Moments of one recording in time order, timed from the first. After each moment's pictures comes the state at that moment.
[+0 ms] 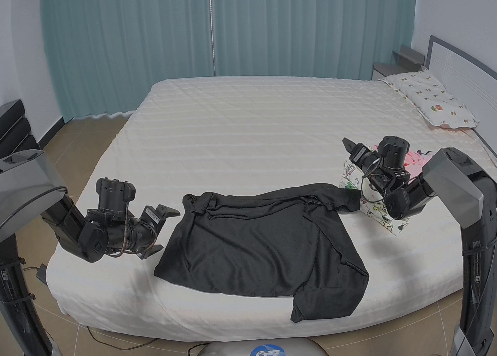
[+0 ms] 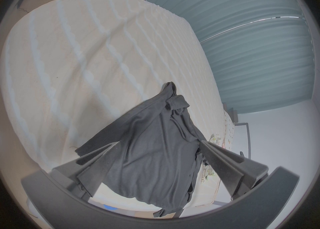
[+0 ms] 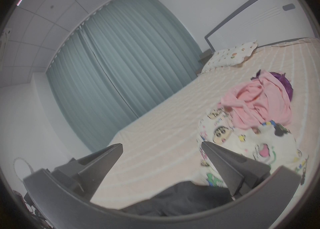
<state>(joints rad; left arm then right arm) -0.18 2.09 -0.73 -0.67 -0.22 -1.10 0.16 2.44 -1.31 -1.03 -0.11 0.60</state>
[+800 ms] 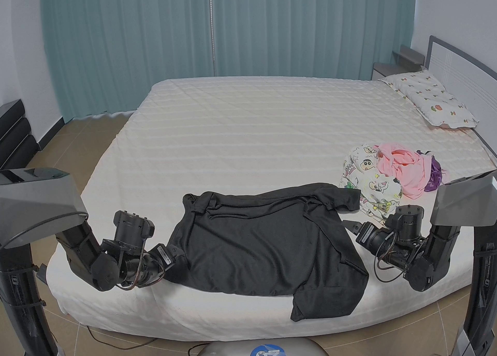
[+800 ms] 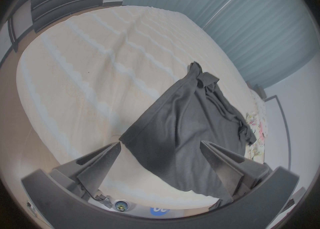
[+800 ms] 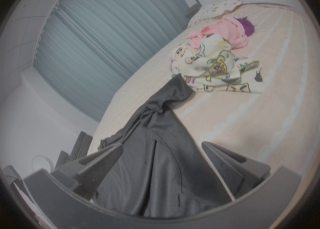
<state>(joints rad) -0.29 2.16 -0.58 -0.70 0.03 -0.88 0.23 2.32 -0.49 -1.40 0.04 0.75</state>
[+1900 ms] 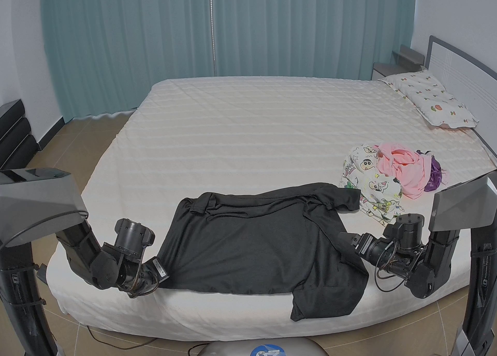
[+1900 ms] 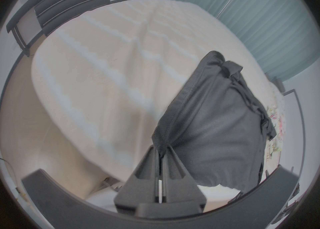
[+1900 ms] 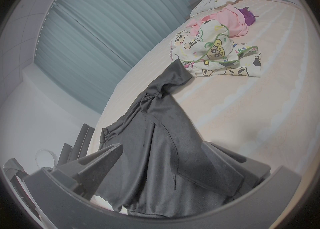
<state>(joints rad) -0.27 2.12 -0.59 -0.43 0.07 -0.88 0.23 2.34 -0.41 -1.44 0.12 0.71</state>
